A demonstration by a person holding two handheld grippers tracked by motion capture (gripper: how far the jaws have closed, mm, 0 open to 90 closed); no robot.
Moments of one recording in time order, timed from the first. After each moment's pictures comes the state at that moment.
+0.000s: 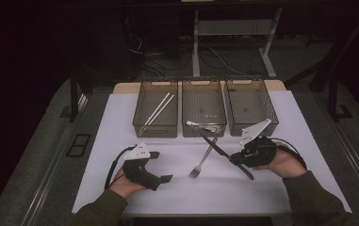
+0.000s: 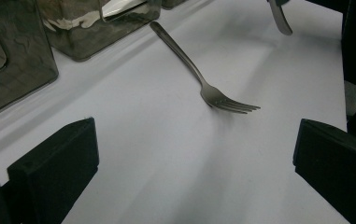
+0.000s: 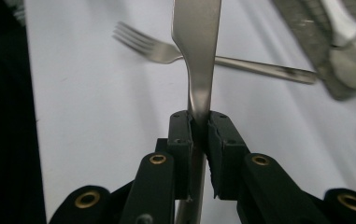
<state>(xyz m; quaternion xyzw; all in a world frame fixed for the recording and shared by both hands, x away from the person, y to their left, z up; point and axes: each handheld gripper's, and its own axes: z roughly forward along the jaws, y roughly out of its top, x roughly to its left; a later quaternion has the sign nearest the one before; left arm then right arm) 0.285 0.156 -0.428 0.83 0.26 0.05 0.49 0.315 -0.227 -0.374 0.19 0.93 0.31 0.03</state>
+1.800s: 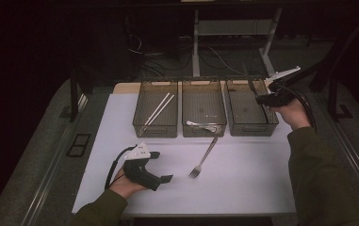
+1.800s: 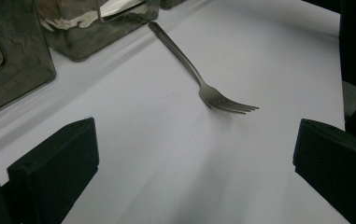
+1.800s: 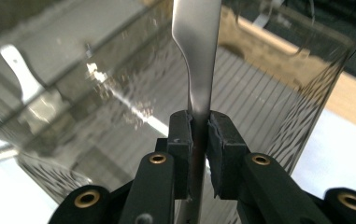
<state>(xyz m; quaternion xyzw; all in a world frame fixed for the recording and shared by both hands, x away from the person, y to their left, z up) 0.285 0.155 -0.429 0.83 0.26 0.04 0.49 0.461 -0.311 -0.349 0.44 0.83 0.30 0.18</state>
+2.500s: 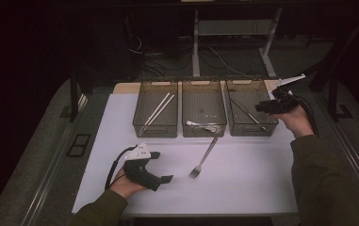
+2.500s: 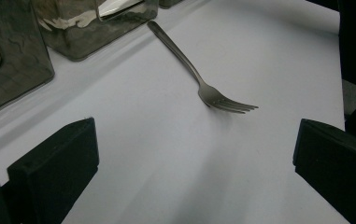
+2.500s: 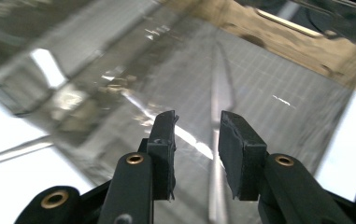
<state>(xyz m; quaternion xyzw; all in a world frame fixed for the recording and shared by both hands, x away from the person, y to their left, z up) 0.285 0.154 -0.429 0.83 0.25 0.04 0.49 0.443 -0.321 -0.360 0.44 0.81 0.35 0.15</state>
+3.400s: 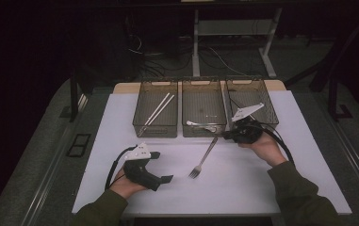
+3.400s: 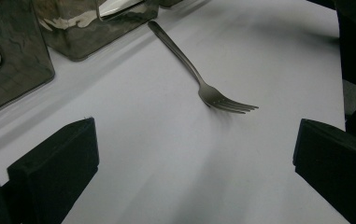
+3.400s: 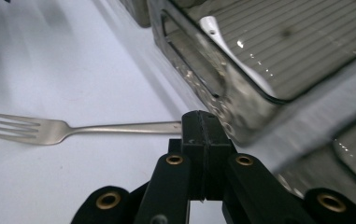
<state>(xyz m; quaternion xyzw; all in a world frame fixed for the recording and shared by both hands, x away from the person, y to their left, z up) 0.285 0.154 -0.429 0.83 0.25 0.04 0.49 0.380 -0.207 -0.398 0.29 0.88 0.36 0.08</state>
